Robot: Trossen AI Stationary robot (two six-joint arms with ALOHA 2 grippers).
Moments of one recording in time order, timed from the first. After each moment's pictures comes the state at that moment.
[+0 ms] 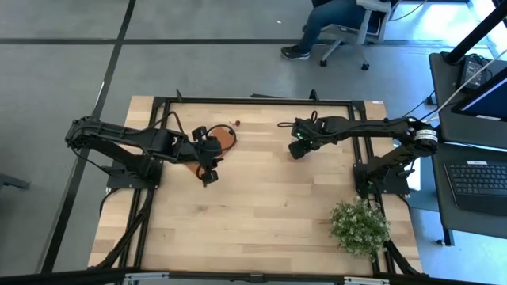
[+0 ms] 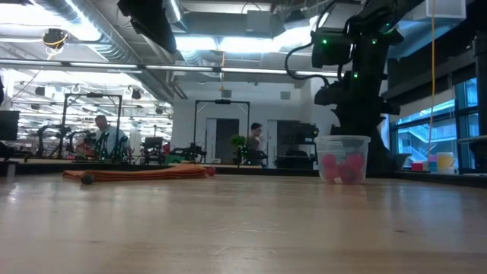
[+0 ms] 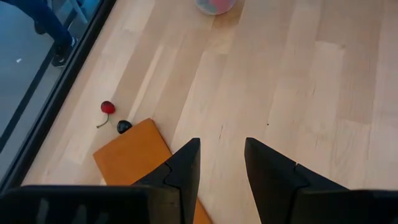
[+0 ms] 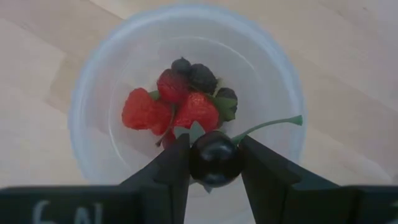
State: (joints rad) left arm -0.14 1.24 1.15 -0.86 -0.40 -0.30; right arm -0.30 1.48 0.95 -0.80 0.19 0.76
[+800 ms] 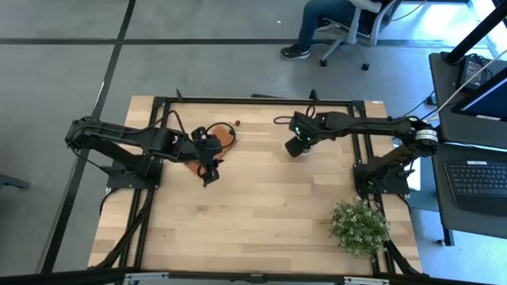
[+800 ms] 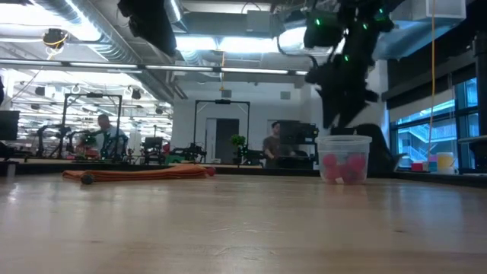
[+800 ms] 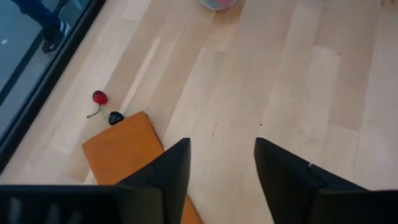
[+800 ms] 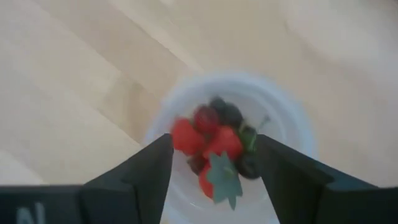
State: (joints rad) left arm -0.12 1.24 1.15 -0.86 -0.36 -0.37; right arm -0.30 1.48 1.05 -0.80 0.18 0.58
